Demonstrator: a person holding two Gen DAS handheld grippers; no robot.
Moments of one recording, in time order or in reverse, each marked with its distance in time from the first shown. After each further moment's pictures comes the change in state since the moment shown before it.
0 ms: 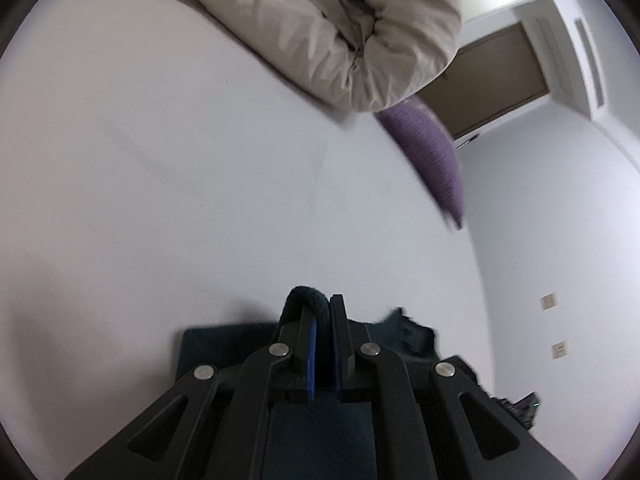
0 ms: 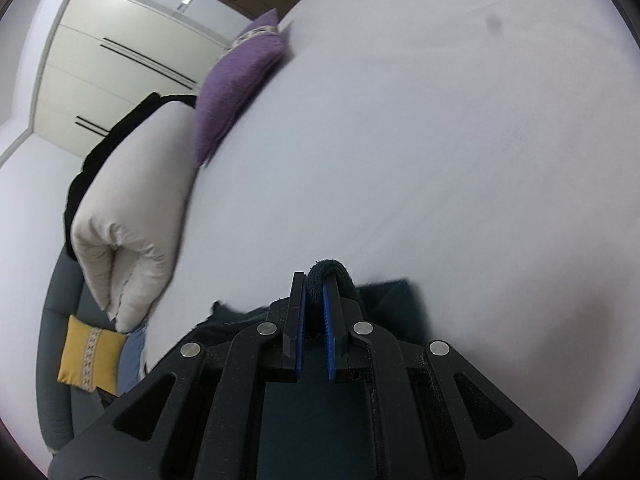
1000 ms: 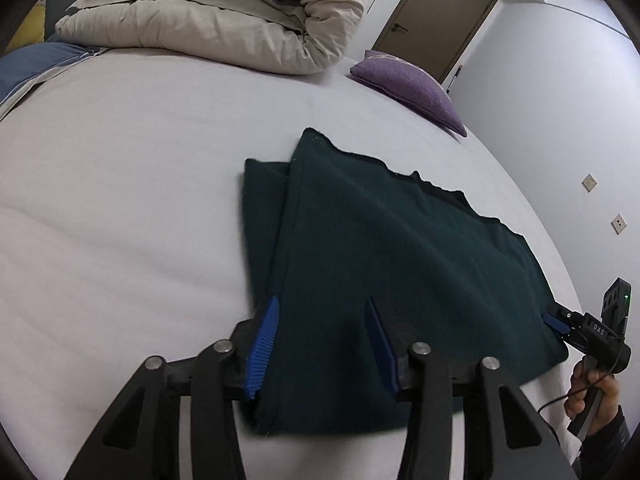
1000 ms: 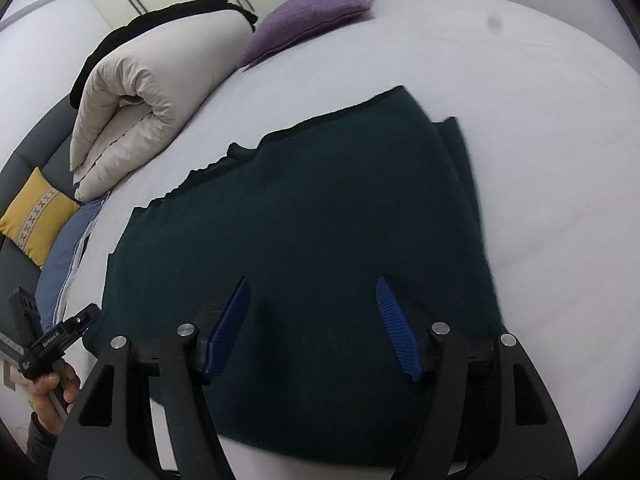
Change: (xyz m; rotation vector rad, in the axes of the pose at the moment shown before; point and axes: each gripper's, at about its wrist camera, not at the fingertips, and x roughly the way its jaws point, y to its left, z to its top) left arm -0.092 0.005 -0.146 0.375 -0.037 0.176; right arm -0.001 0.036 -0.139 -0.440 0.074 -0.124
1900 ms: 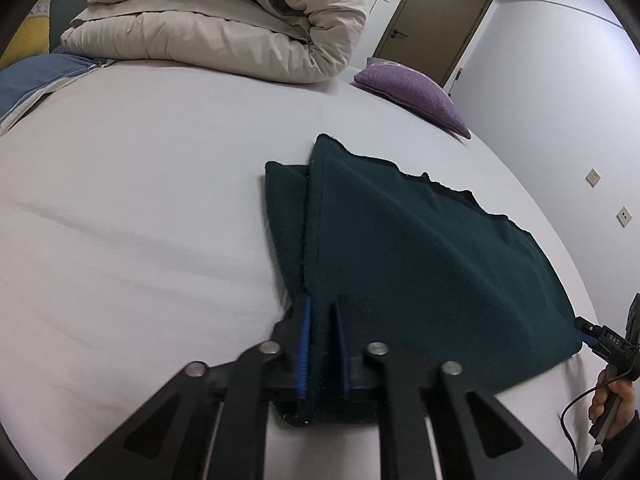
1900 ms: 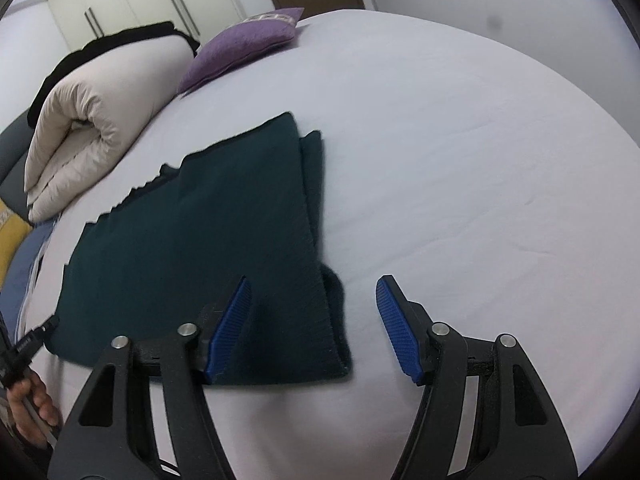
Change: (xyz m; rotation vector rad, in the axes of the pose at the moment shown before) left arm -0.002 0.004 -0.004 0.040 -0.041 0.037; right arm -0.088 -0.041 -0.047 0.037 -0.084 -0.217
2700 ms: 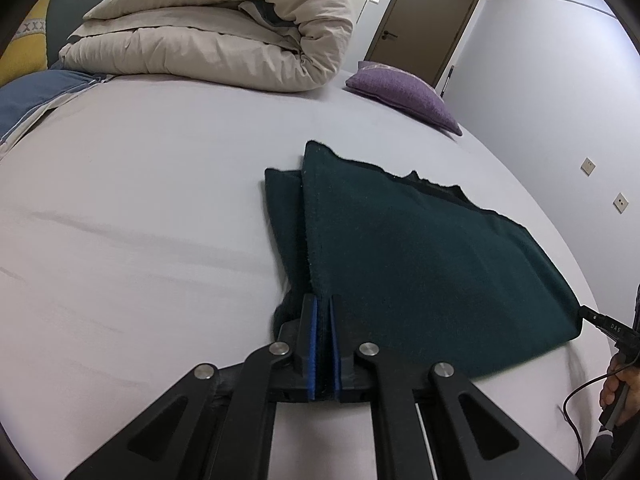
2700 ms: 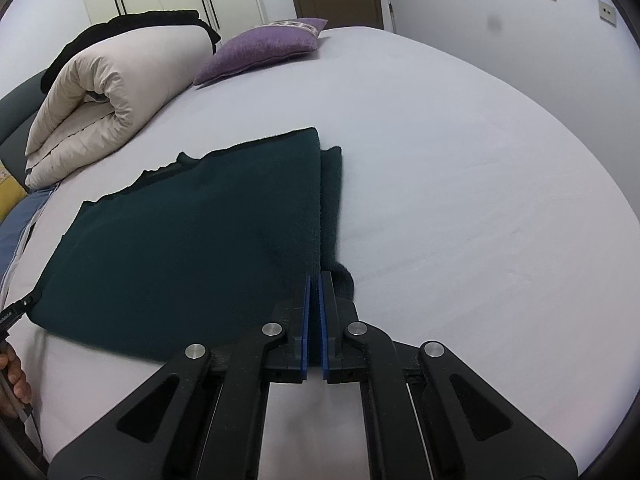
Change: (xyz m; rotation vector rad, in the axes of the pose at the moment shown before) left arm -0.025 -0.004 -0.009 0.039 -0.005 0.006; right arm -0.042 0.021 -0.006 -0.119 -0.032 -0.045
